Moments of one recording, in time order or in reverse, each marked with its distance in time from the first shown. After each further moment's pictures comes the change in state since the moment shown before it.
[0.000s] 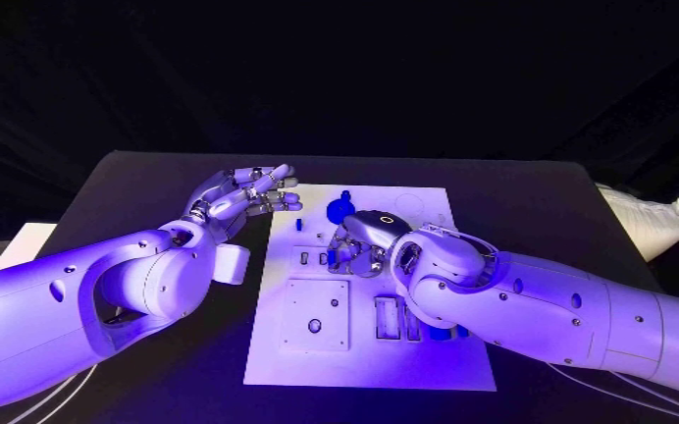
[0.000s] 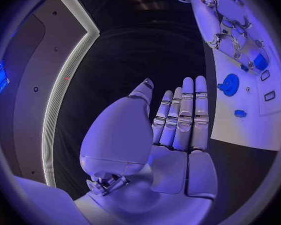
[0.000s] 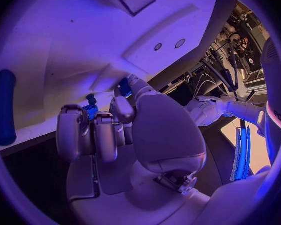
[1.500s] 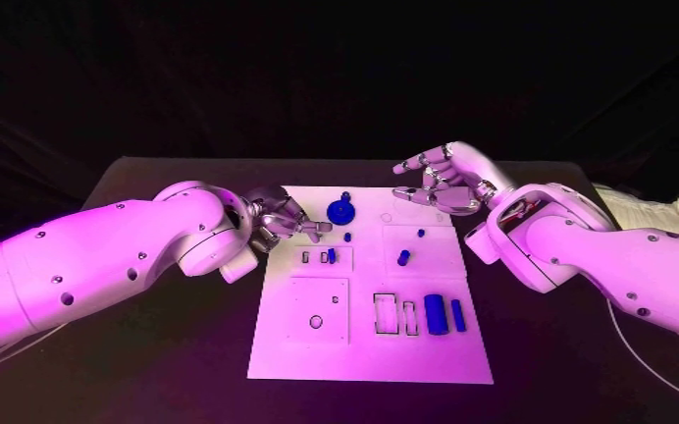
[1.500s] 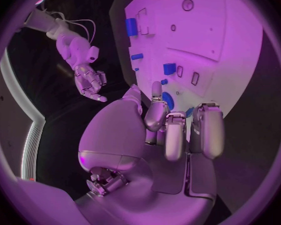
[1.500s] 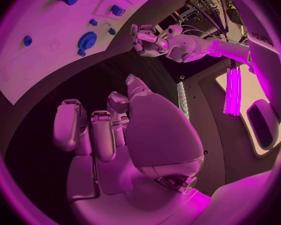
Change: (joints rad) left arm 0.092 0.170 0.000 -0.164 -0.833 0.297 -0.850; left_hand -0.178 0.025 -0.127 0.104 -0.043 0.141 -0.156 0.285 0.200 0.352 -0.174 1.149 1.096 0.316 -0.172 1.379 1.091 -0.109 0.505 -0.171 1.032 1.104; right arm 0.080 -0.344 0.053 0.144 0.561 -0.274 0.364; right_hand 0.104 -0.020 -0.105 0.099 0.066 -0.113 0.021 0.013 -0.003 -0.081 0.024 -0.111 -0.092 0.000 0.029 -0.054 0.000 0.000 -0.064 0.028 -0.072 -0.102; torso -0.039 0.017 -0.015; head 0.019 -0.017
